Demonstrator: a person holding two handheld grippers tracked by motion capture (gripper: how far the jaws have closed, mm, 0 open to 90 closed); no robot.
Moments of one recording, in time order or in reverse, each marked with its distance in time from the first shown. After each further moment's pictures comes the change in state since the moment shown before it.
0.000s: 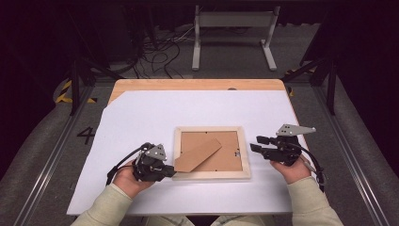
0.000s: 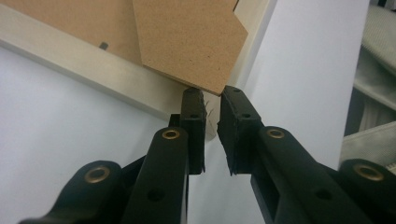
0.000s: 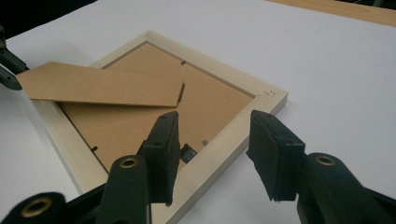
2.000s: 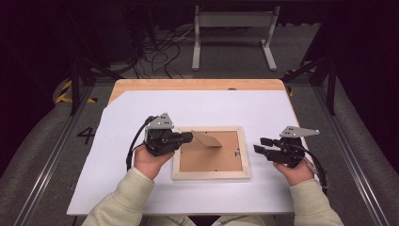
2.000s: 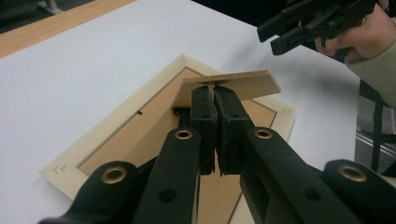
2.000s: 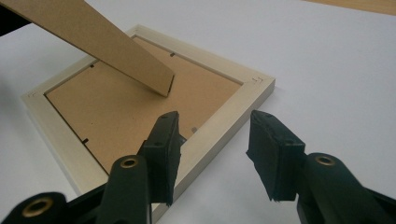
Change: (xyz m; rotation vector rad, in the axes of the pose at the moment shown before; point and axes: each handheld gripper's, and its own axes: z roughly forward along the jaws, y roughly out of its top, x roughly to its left) left arm 0.006 0.074 -0.018 -0.382 0.097 -0.093; right arm -0.005 -0.009 -0.006 0.007 -0.026 0.027
